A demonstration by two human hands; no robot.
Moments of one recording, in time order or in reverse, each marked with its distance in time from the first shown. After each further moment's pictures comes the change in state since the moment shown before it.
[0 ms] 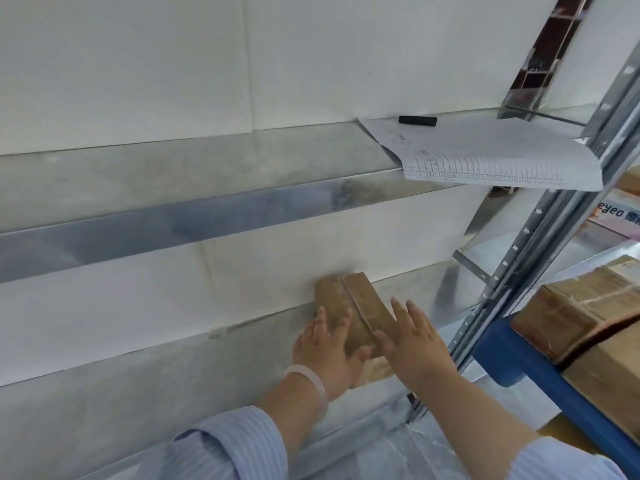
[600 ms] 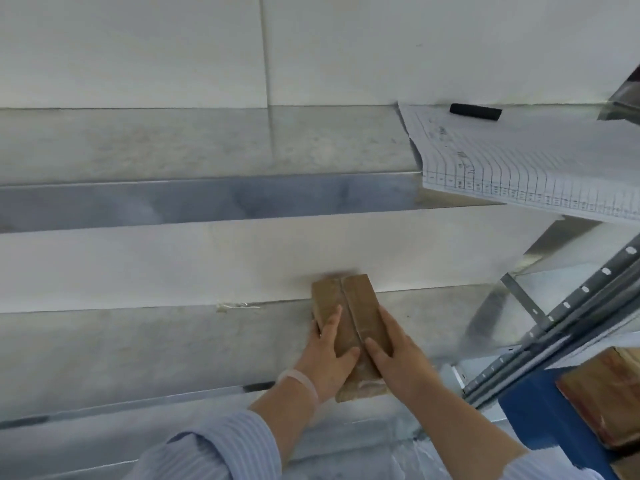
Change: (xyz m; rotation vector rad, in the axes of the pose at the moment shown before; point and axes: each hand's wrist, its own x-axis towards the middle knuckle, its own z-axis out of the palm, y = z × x) left_hand 0.033 0.007 0.035 -0.769 0.152 -0.200; right_hand 0.054 0.016 0.019 0.362 -0.260 -0.153
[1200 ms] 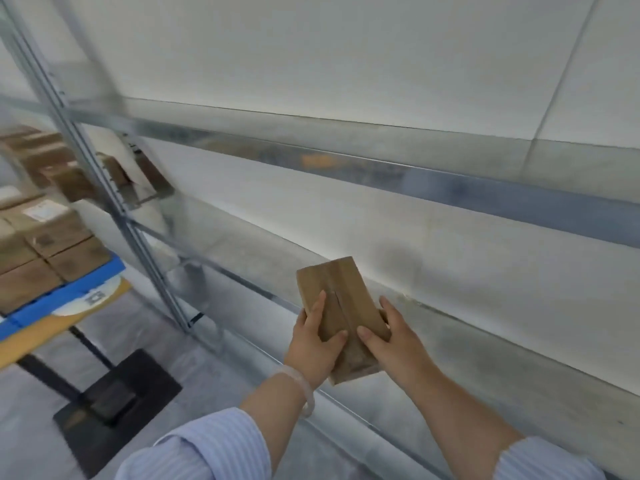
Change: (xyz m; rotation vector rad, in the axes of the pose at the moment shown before) left_hand -0.205 -0.037 -0.126 -0.130 0.928 -0.177; right_hand -0.064 -0.161 0.129 0.195 -0.523 -0.529
